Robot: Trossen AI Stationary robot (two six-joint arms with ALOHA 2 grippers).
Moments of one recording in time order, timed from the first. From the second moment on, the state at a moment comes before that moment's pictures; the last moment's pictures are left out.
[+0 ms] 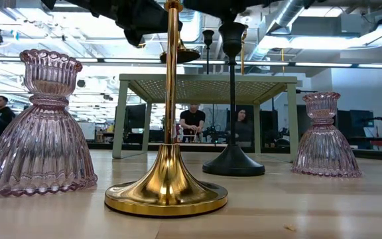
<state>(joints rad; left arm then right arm) -0.23 1.14 0.73 0.31 -0.37 0.02 0.13 1.49 0.97 0.36 0.13 -0.18</state>
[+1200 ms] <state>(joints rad) -0.21 1.21 0.73 0.43 -0.37 0.02 0.13 1.53 1.00 0.41 0.13 -0.17</state>
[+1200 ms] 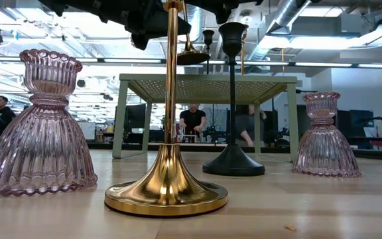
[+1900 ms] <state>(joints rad) -0.22 1.21 0.73 0.46 -0.36 0.05 0.13 1.53 1.00 0.39 0.13 -0.19</state>
